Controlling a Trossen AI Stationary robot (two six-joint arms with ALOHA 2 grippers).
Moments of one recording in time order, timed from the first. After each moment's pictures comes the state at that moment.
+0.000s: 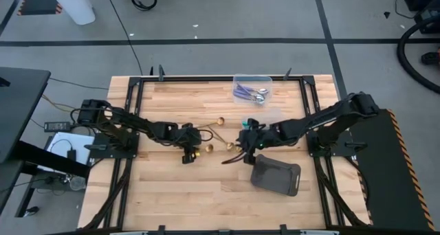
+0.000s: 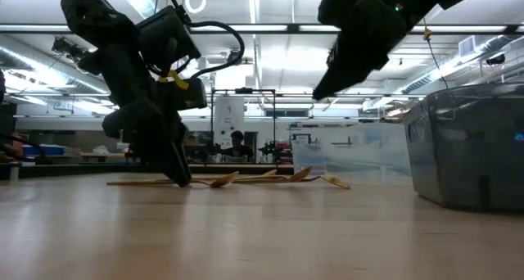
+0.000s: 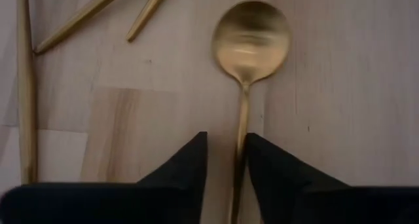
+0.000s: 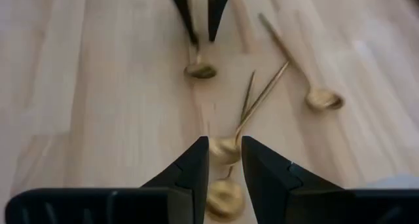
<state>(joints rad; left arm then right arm) -0.04 1.62 0.62 -0.01 -0.06 -0.10 0.19 1.48 0.89 -0.20 0.29 0.22</state>
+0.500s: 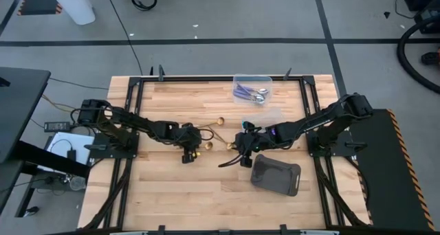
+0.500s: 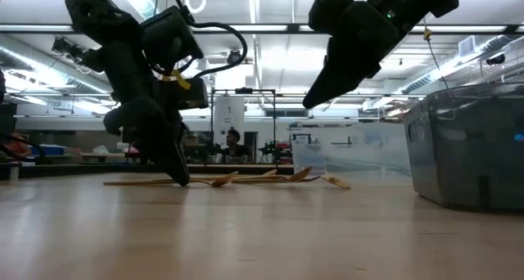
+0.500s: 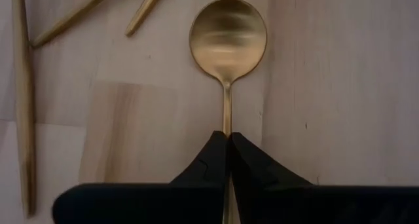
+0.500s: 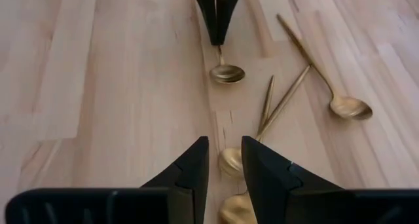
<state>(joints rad) -0.04 1.60 0.65 -0.07 -0.03 -0.11 0.20 1.55 0.90 -0.13 0.27 0.21</state>
